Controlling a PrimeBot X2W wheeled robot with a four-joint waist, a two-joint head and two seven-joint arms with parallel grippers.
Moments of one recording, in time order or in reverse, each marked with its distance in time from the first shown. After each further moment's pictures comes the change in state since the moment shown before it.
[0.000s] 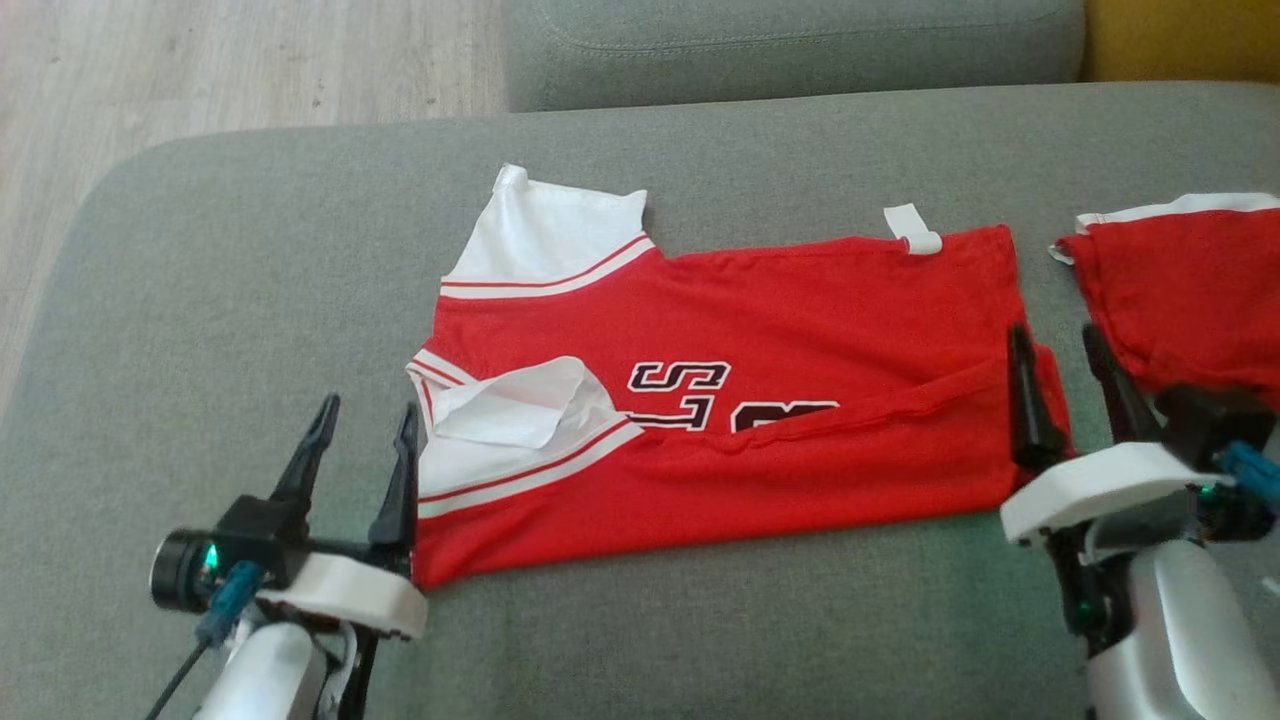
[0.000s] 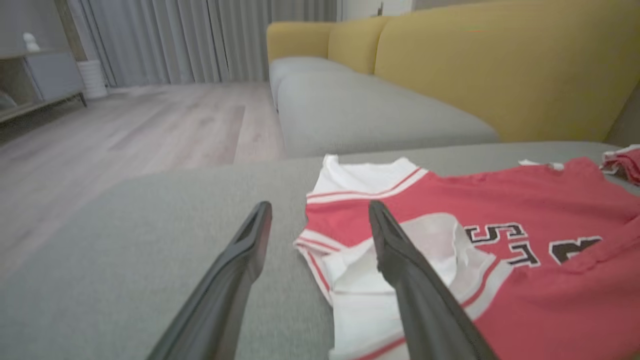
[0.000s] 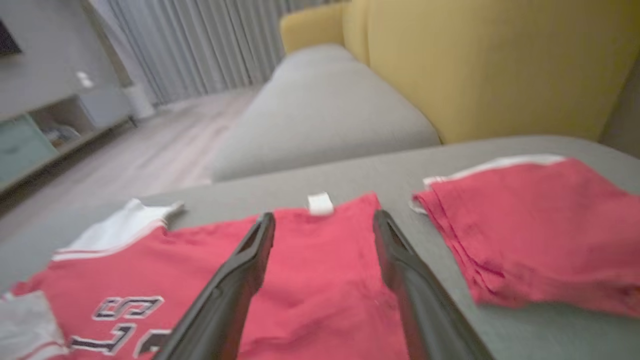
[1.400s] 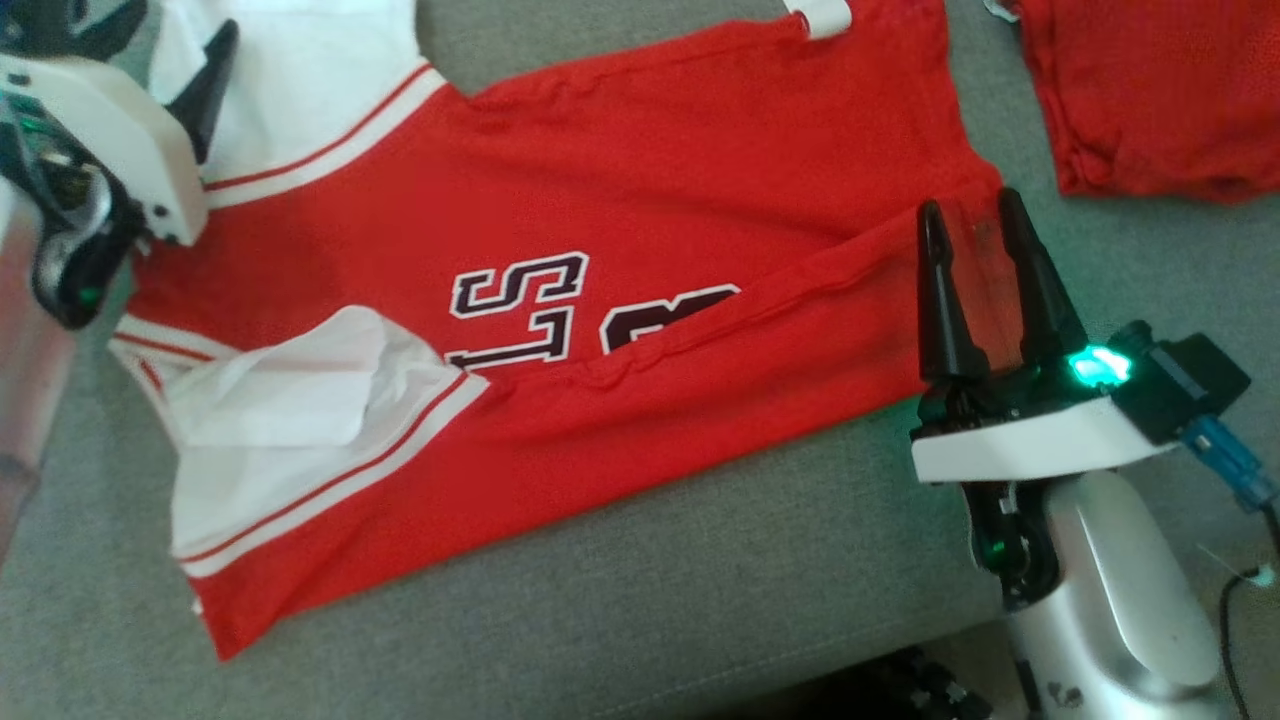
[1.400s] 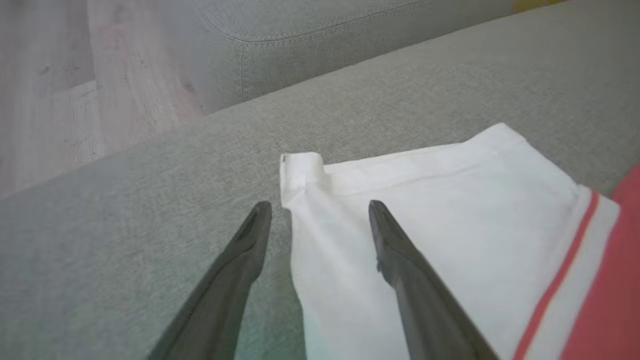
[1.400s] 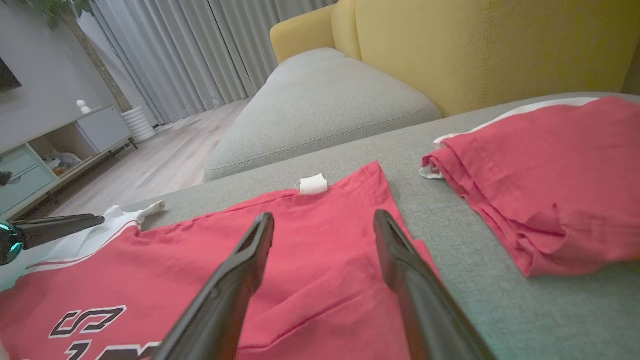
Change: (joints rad) left arm -0.787 0.269 -0.237 0.271 -0.279 -0.179 0.521; right arm -0.078 -0.002 0.264 -0.149 0.160 0.000 -0.240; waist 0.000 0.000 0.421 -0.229
